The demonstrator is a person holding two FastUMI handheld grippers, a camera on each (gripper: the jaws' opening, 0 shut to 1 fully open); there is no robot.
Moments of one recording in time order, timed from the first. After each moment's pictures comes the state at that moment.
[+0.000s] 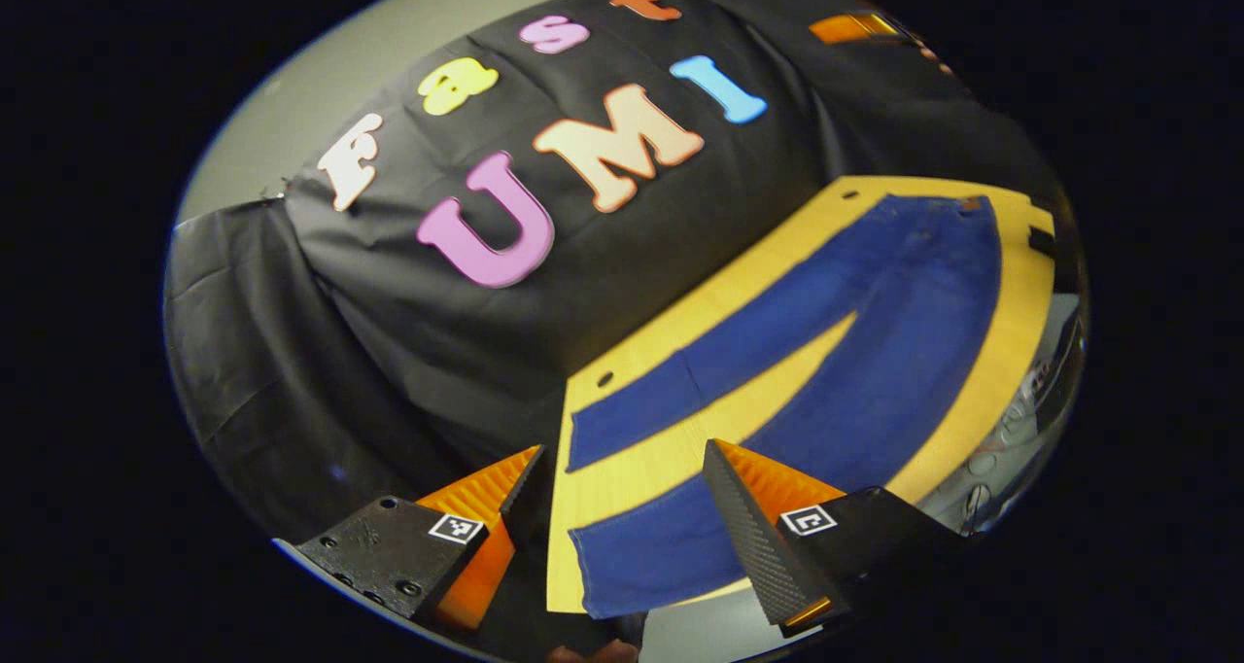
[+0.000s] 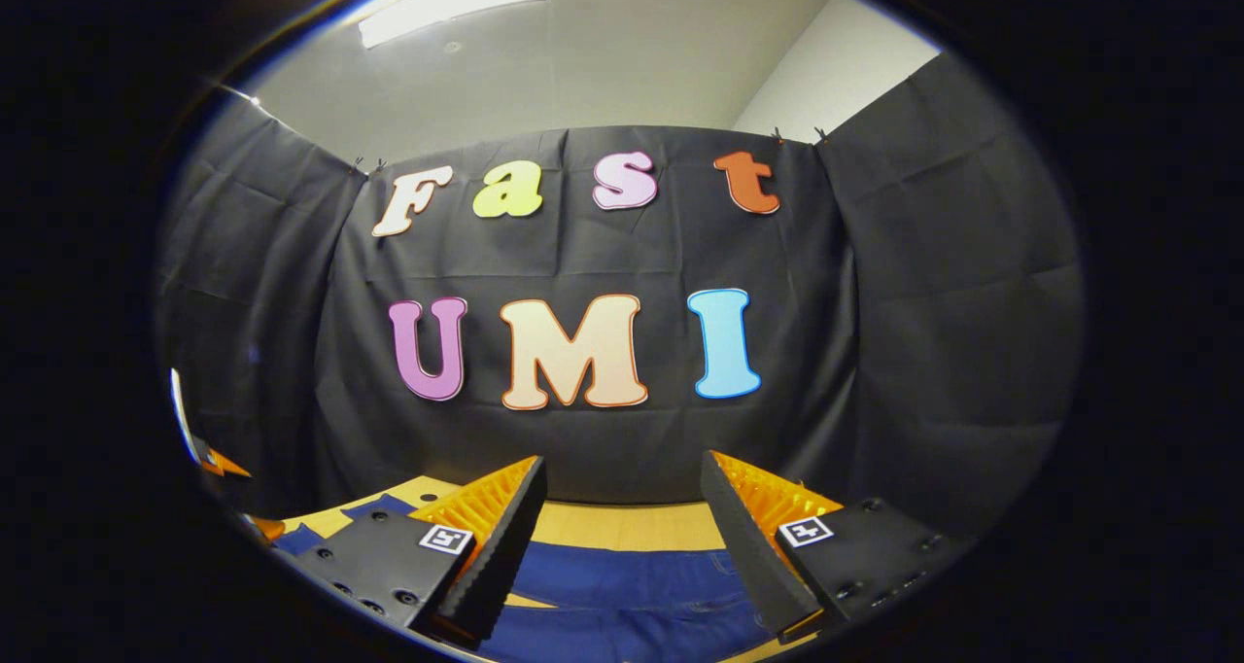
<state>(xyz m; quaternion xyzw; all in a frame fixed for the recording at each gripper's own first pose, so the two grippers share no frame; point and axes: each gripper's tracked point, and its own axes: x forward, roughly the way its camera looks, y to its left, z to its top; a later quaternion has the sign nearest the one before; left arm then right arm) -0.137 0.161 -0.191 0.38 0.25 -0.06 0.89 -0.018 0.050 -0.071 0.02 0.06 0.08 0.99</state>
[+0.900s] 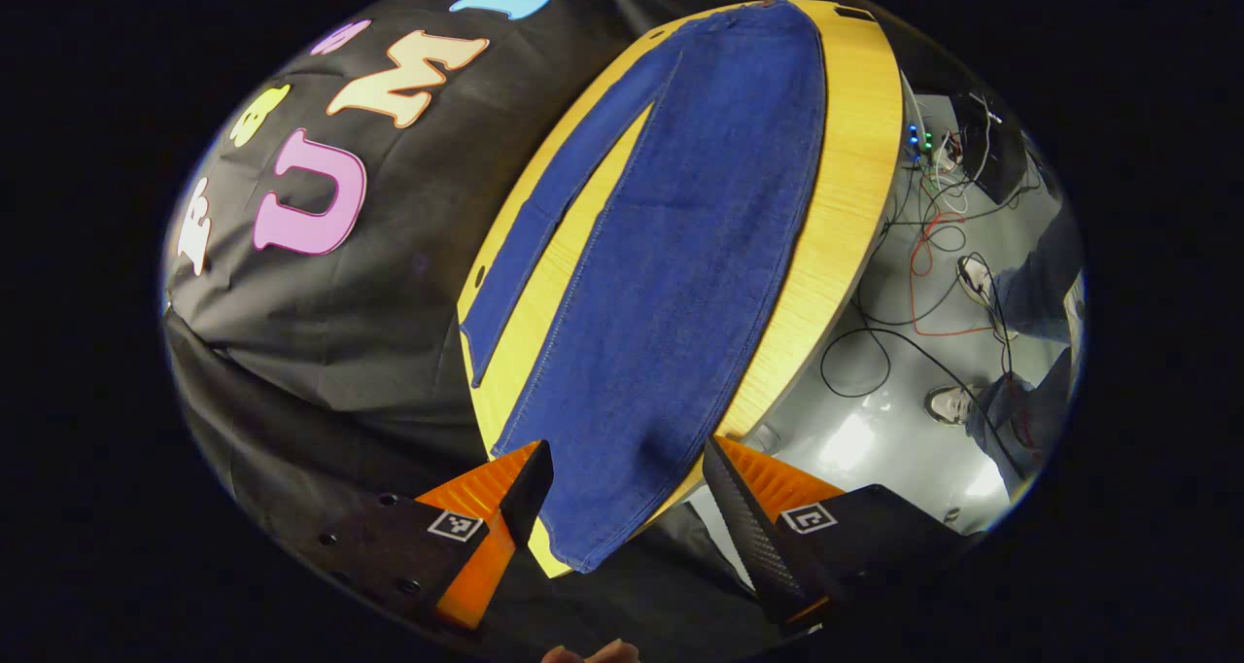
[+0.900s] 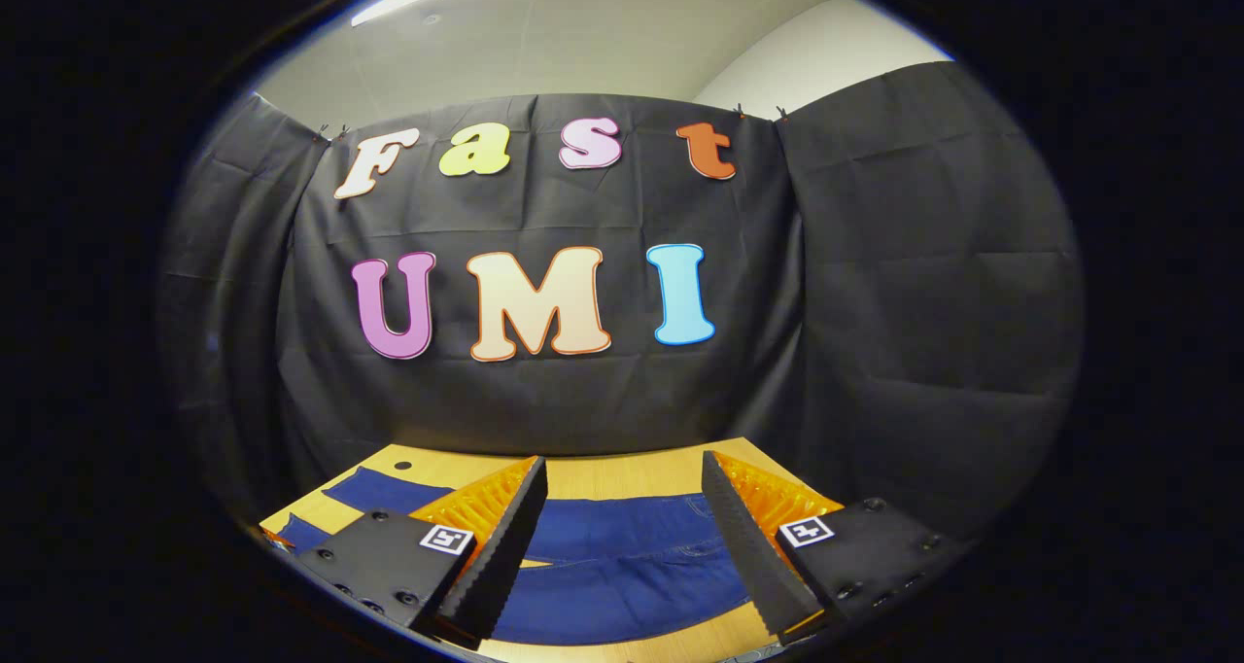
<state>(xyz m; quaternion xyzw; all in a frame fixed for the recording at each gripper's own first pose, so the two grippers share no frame) -0.199 0.249 -0.354 0.53 0.39 -0.17 0.73 -0.082 0.050 -0.116 0.00 0.13 -0.01 0.99</state>
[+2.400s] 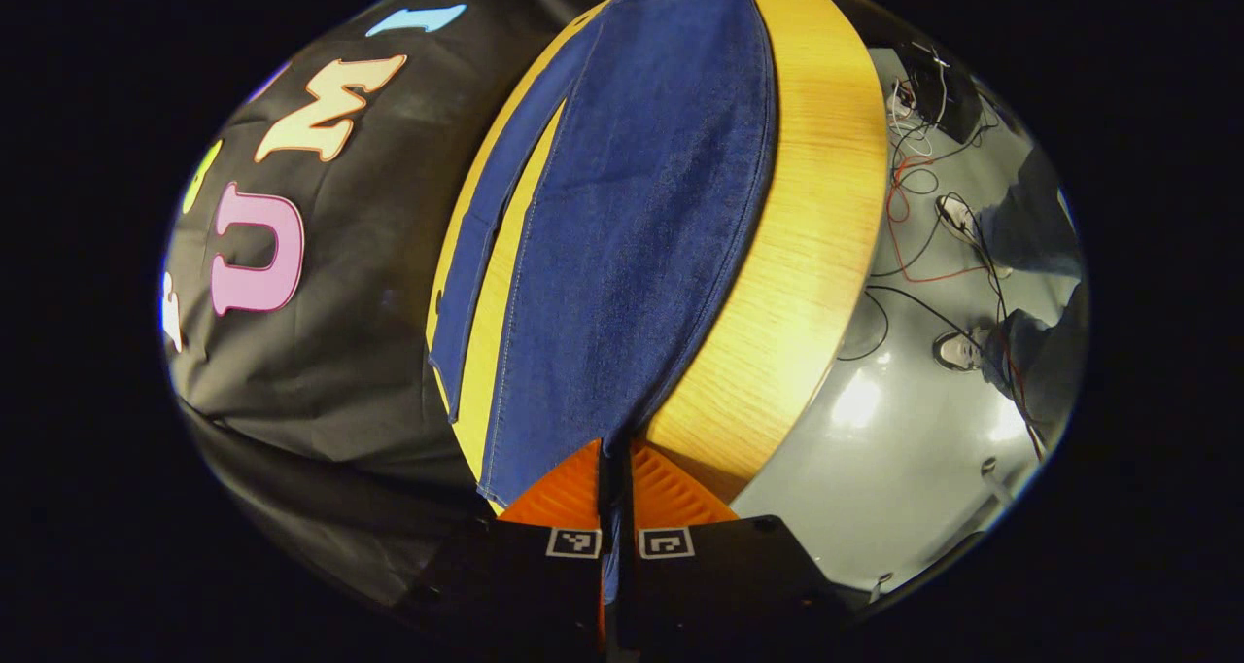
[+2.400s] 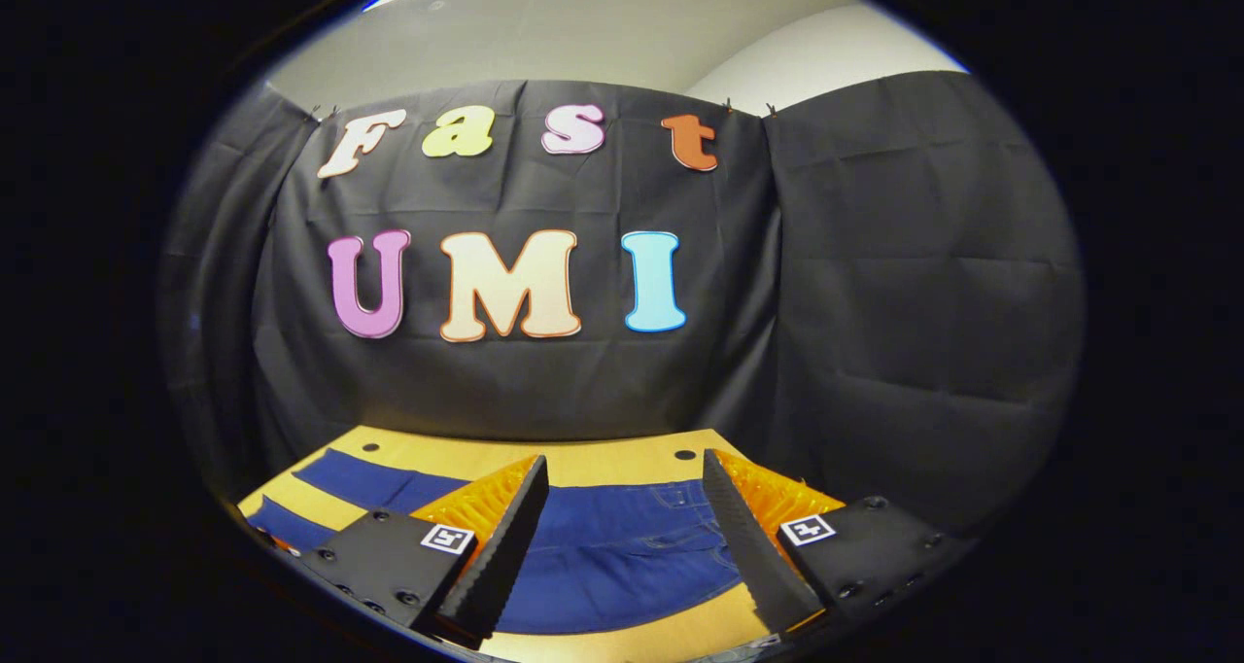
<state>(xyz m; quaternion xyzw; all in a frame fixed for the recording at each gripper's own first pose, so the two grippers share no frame) -0.167 0.246 -0.391 0.58 0.40 -0.21 0.68 -0.080 0.002 -0.138 -0.06 0.15 -0.04 0.99</state>
